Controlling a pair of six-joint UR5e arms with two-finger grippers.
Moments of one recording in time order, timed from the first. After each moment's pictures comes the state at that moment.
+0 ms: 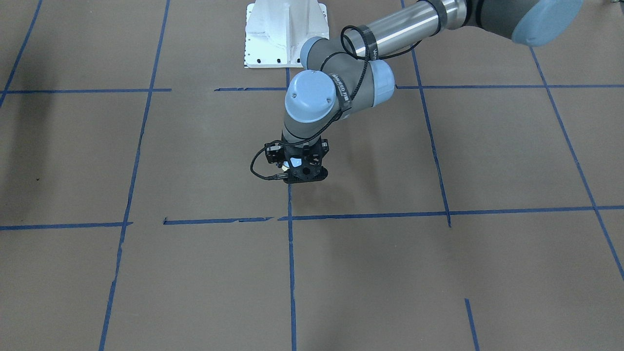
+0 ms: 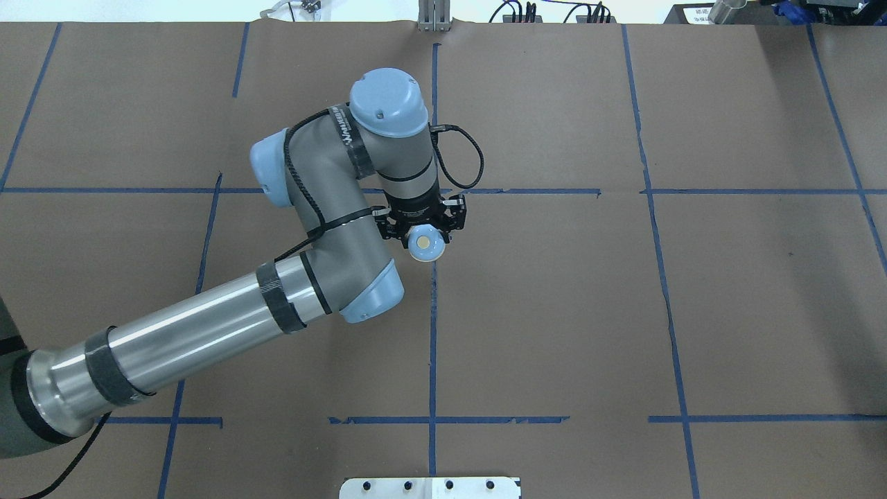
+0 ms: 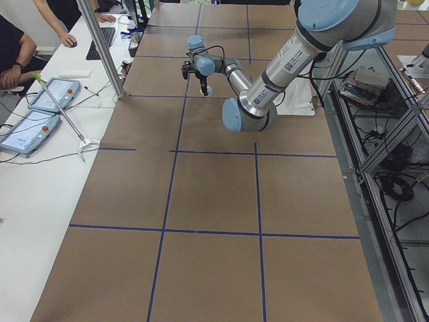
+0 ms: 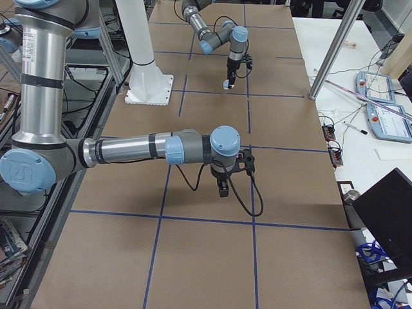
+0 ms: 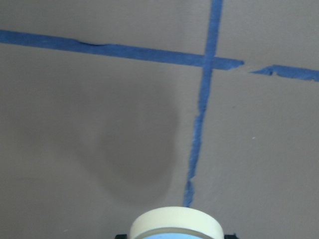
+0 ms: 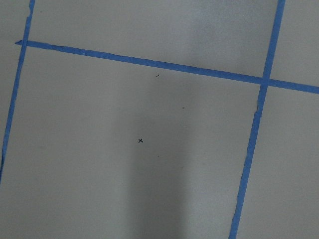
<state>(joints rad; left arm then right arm) -0.58 -2.56 -1.22 -1.69 -2.08 -1.27 1.49 -1.70 1.85 -1.61 2.47 -0.06</state>
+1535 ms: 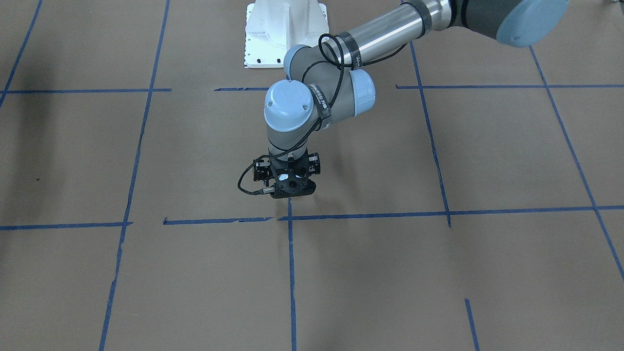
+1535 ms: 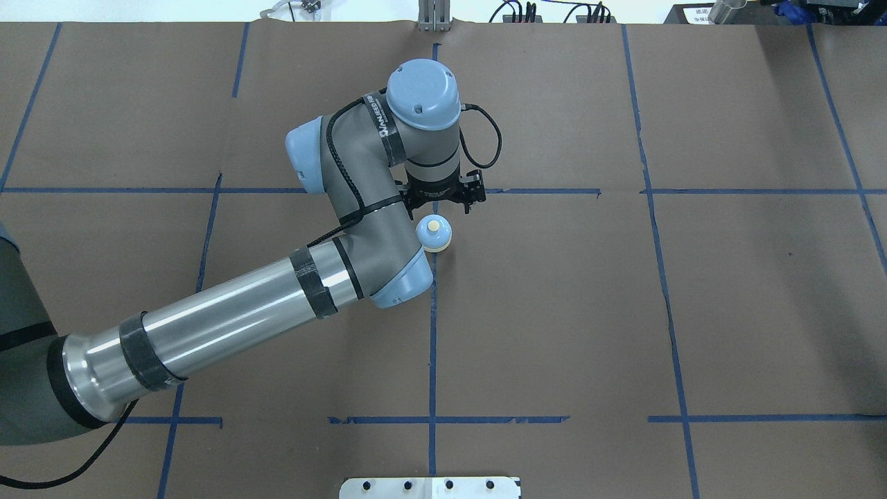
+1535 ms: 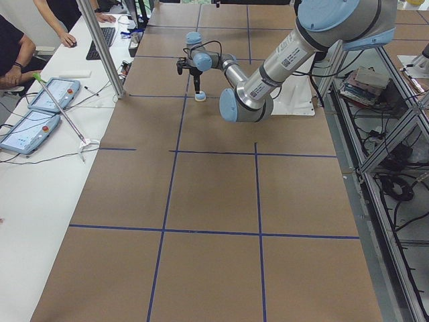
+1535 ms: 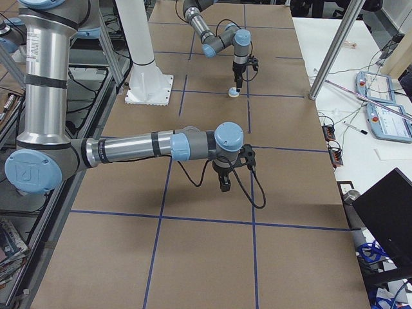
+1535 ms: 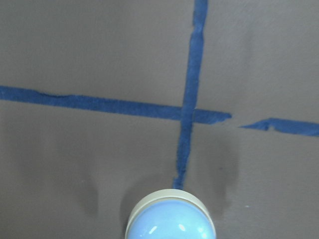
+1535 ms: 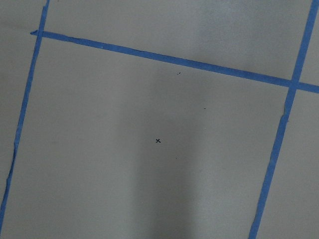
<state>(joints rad) -0.61 -2.60 -1.19 -1.71 -1.99 -1.26 1.44 -1.68 1.85 -1.61 2.48 -0.06</state>
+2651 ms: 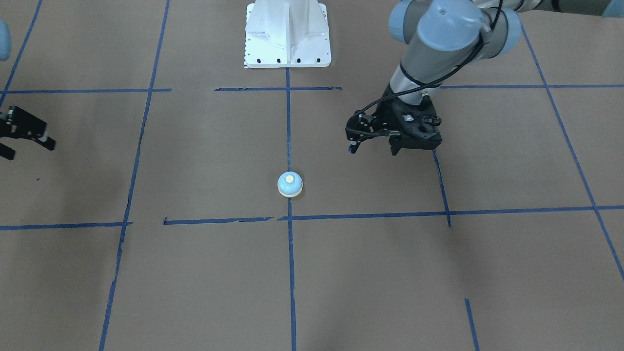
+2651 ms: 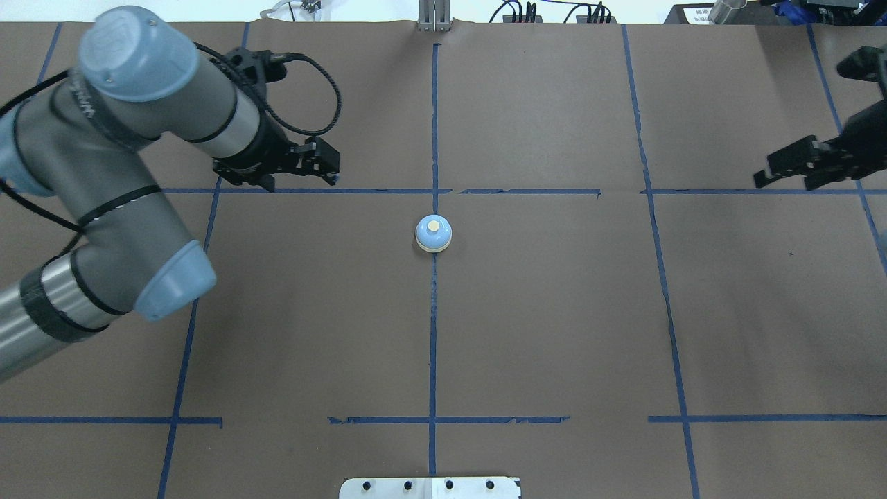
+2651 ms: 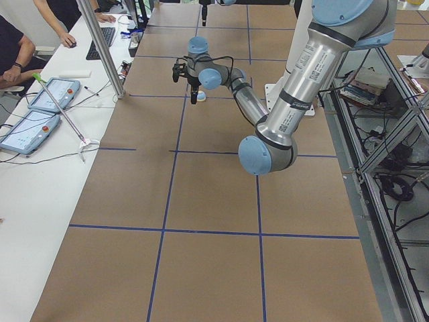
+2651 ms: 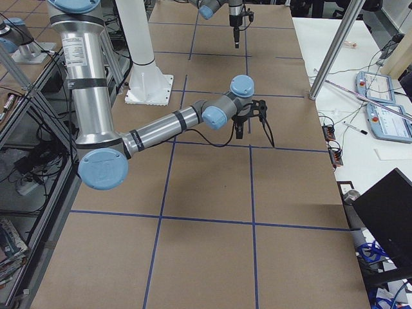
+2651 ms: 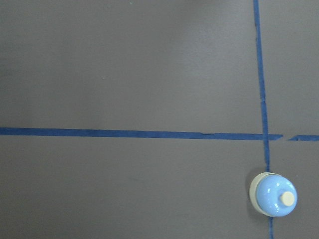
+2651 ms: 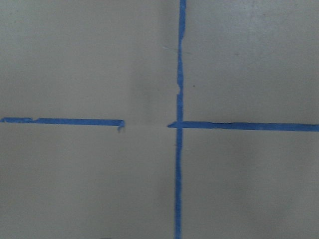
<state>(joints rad) -0.82 -2.02 -1.88 -1.71 -2.09 -1.06 1.06 -1.39 1.85 -1.27 2.35 0.90</state>
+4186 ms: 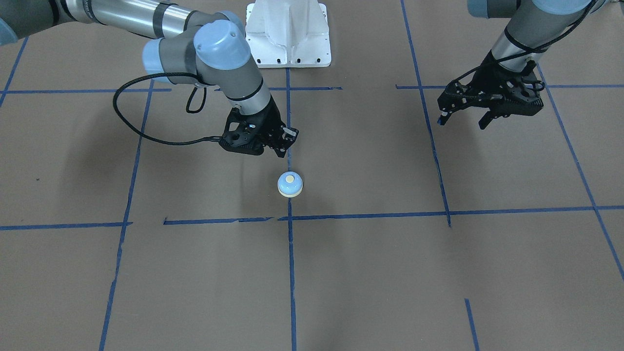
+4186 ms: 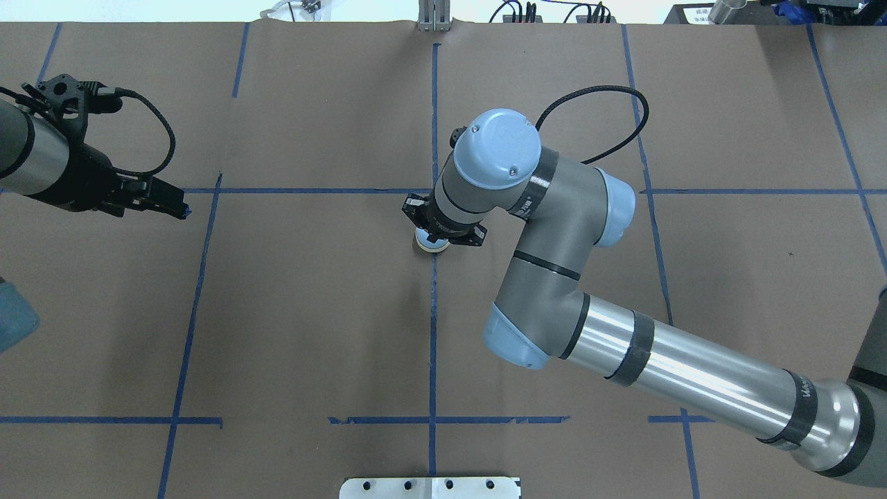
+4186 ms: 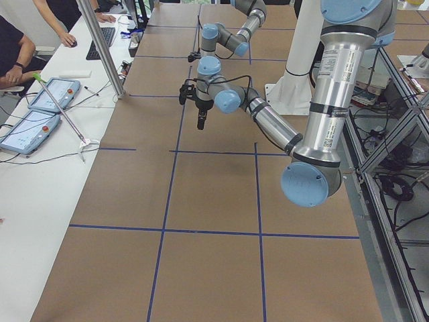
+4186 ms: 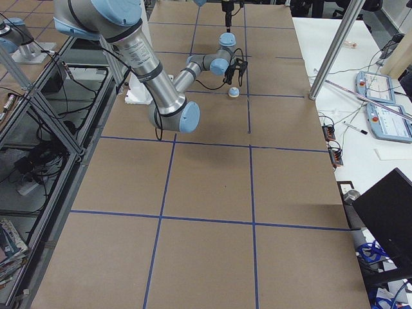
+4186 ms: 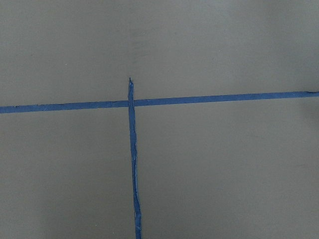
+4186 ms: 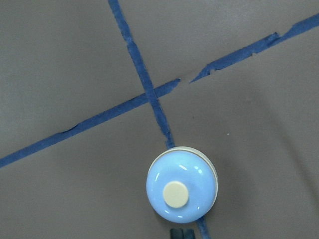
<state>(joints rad) -0.90 -1.73 -2.06 -1.71 -2.11 -0.90 0.54 -0.76 1.44 -1.33 1.88 1.64</state>
